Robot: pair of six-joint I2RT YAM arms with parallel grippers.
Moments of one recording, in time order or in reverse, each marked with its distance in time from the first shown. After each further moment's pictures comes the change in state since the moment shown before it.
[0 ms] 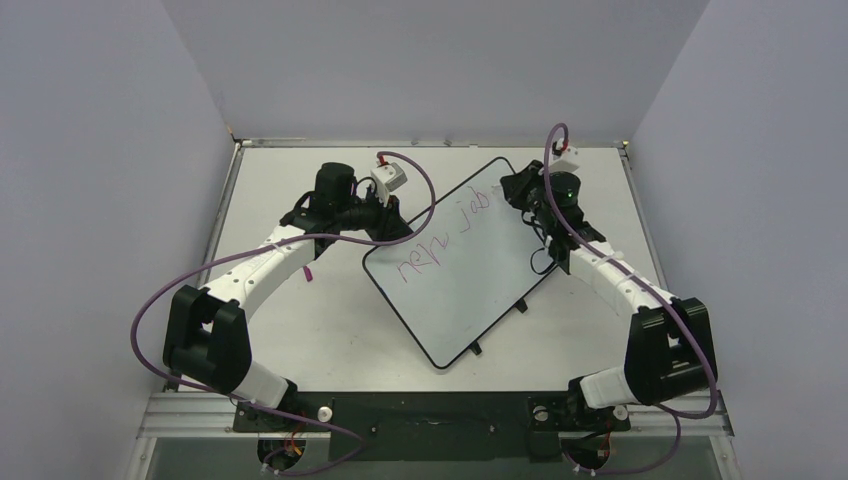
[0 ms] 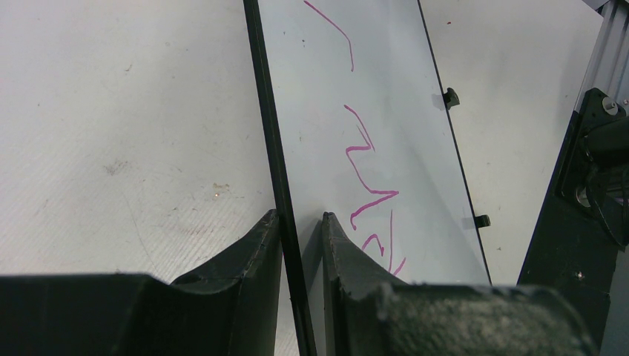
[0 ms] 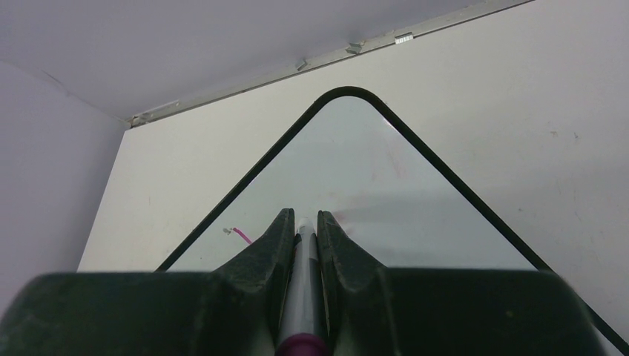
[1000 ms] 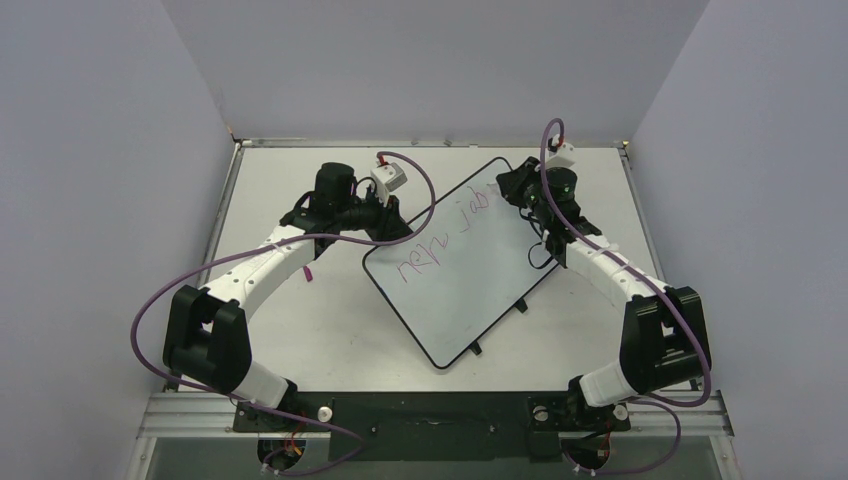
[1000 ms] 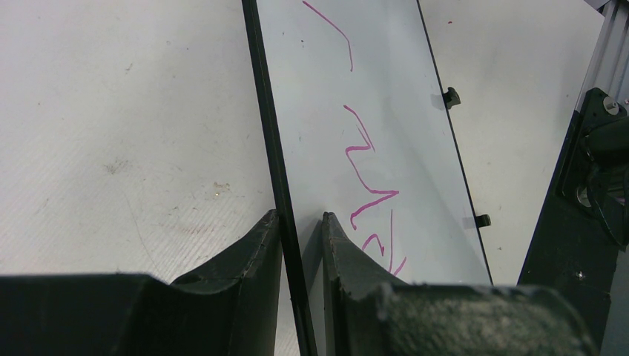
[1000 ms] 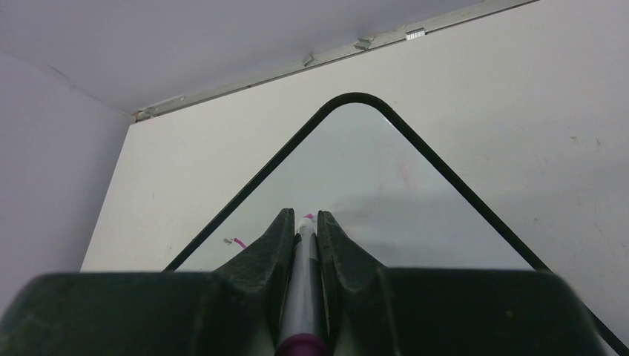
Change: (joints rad) left arm 0.000 0.000 0.000 -0.001 -0.001 0.000; right arm -0.001 0.063 0.042 0.015 -0.037 0.007
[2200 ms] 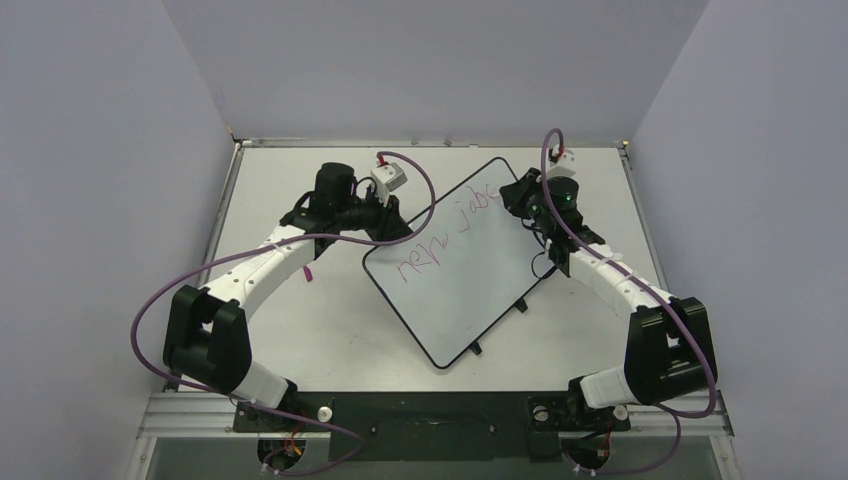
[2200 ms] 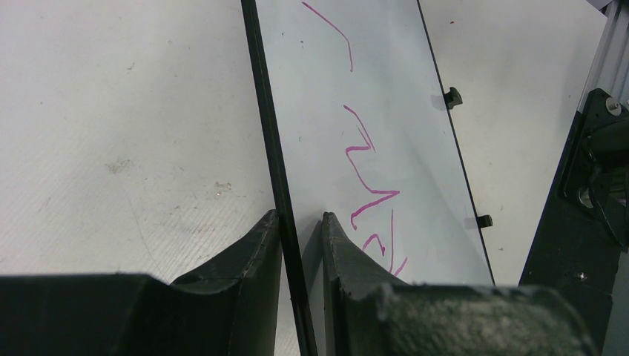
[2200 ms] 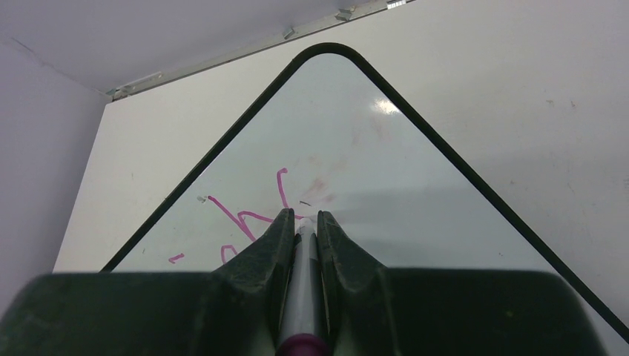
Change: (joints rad) left arm 0.000 0.000 0.000 0.000 -0.005 0.000; right arm 0.000 -0.056 -0.069 -0.041 0.000 -0.023
